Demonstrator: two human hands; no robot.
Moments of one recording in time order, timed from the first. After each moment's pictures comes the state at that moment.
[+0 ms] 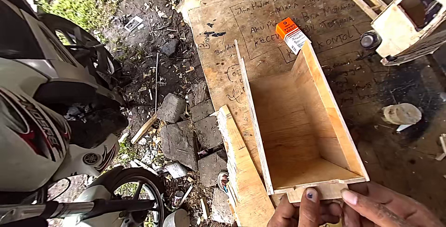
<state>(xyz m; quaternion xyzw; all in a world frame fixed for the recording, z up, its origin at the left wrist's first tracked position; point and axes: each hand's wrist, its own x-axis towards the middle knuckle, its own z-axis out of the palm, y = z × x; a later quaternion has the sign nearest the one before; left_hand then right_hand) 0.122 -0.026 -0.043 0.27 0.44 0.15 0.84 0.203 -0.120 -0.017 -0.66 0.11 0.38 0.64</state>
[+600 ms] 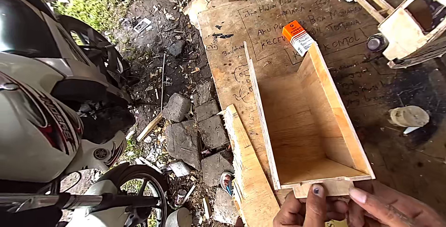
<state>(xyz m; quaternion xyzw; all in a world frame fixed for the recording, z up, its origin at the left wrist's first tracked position) 0.125 -0.028 -0.041 0.28 0.45 0.16 0.83 0.202 -0.126 -0.022 -0.66 0.10 0.39 0.64</state>
